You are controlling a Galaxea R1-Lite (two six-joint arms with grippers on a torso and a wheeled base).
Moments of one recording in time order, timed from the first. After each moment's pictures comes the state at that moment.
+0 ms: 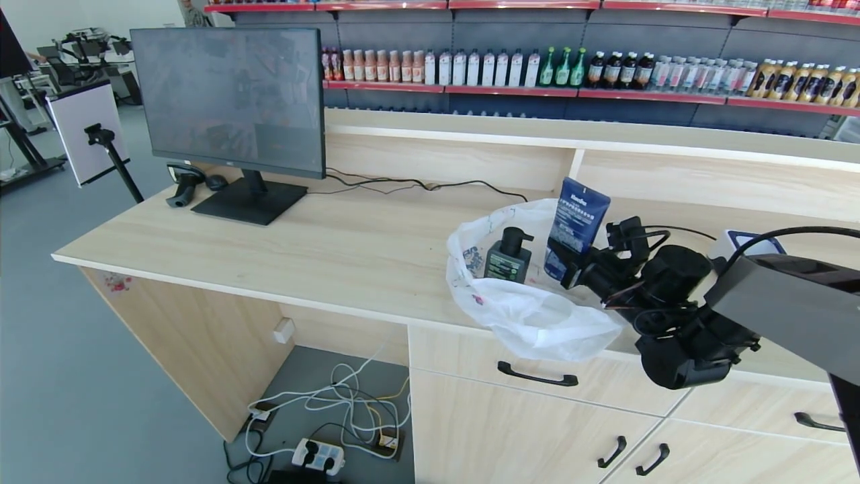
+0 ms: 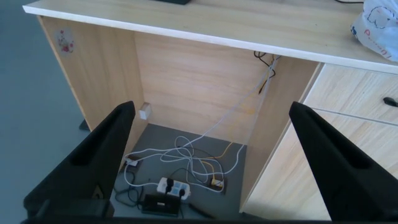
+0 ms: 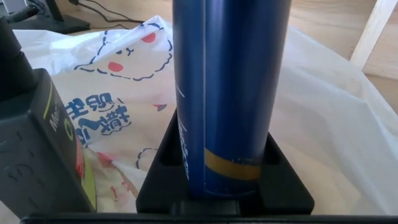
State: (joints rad) left arm 0.00 0.00 0.00 -0.01 0.01 0.02; right arm 0.15 2.37 -1.03 -1.57 0.32 -0.01
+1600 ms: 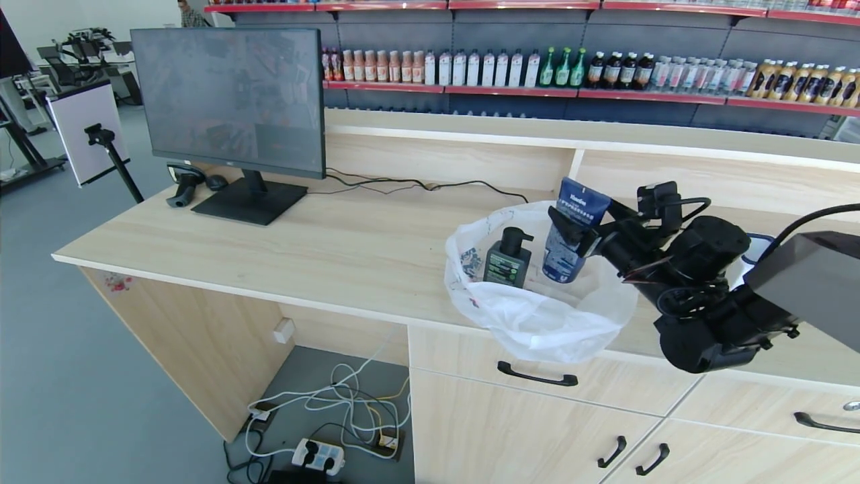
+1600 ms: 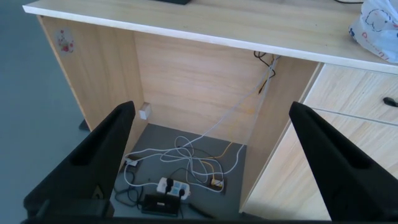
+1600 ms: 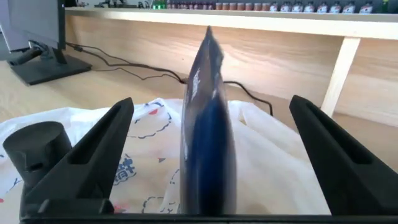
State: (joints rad) left arm 0.00 0.00 0.00 -0.01 0.01 0.02; right arm 0.15 2.23 -1.02 -1.57 0.25 0.03
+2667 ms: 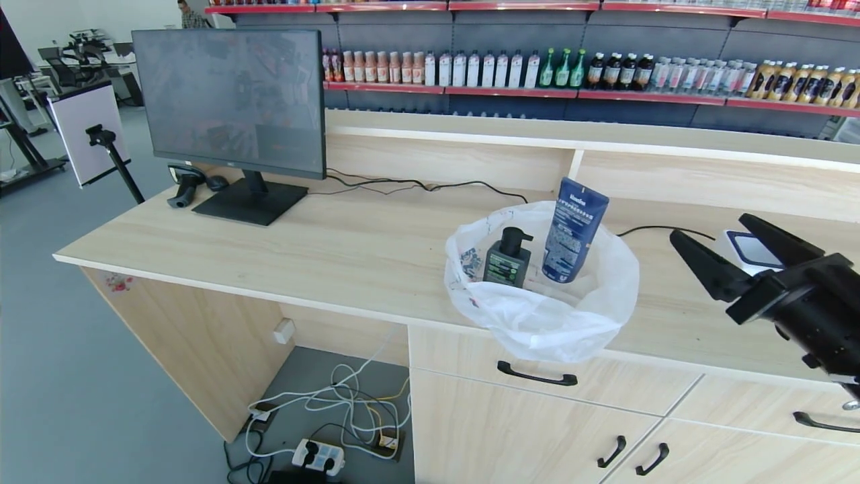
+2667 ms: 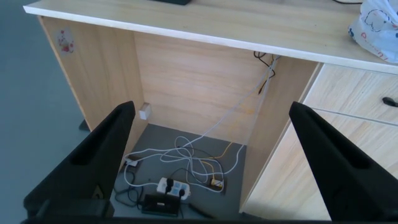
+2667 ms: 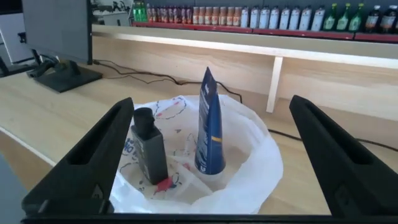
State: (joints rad) left arm 0.00 0.00 0.00 -0.01 0.01 0.02; right arm 0.17 1.49 -0.22 -1.57 0.14 0.01
